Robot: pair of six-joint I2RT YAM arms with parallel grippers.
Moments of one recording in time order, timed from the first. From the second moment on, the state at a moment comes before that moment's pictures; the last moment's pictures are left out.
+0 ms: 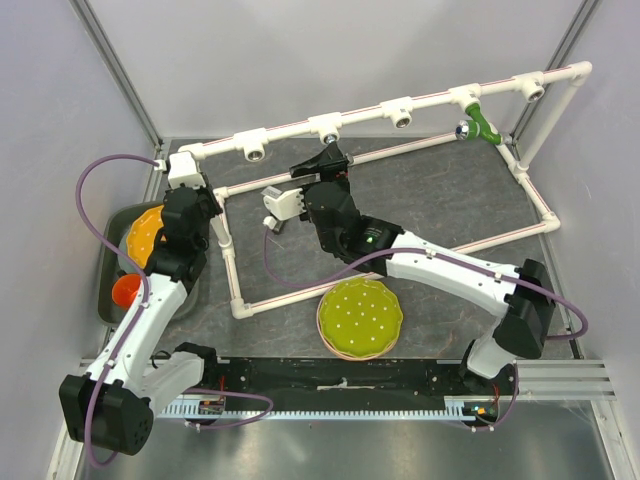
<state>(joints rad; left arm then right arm) -0.21 0.98 0.82 -0.01 -0.39 -0.14 1.05 1.60 1.46 -0.04 0.83 -1.44</state>
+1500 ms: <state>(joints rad) -0.21 0.99 0.82 0.01 -0.38 -0.14 0.64 1.39 1.06 0.56 0.08 1.07</state>
